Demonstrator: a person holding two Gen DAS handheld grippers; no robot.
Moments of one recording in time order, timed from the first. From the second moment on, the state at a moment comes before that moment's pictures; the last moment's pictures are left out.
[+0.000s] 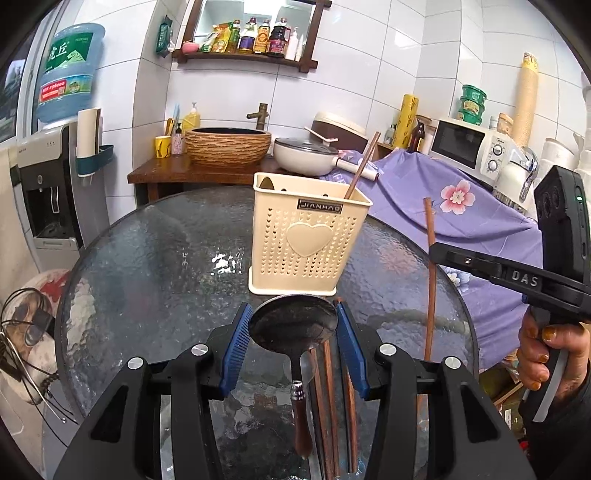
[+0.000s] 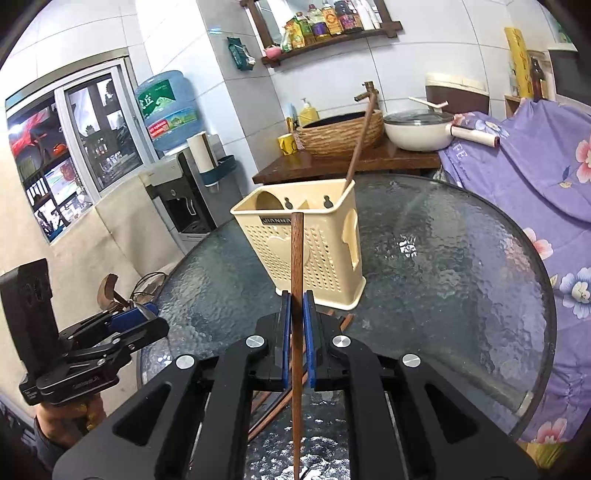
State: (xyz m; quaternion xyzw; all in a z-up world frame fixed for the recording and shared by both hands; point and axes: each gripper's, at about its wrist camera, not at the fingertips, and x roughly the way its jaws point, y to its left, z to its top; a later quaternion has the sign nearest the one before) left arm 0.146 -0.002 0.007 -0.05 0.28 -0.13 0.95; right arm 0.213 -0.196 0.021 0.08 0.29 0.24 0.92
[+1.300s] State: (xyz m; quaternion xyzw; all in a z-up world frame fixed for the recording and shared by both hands) left arm 0.282 0.004 0.162 -0.09 0.18 -0.15 0.97; right arm 0.292 -0.173 0.209 0.04 0.11 0.21 0.97
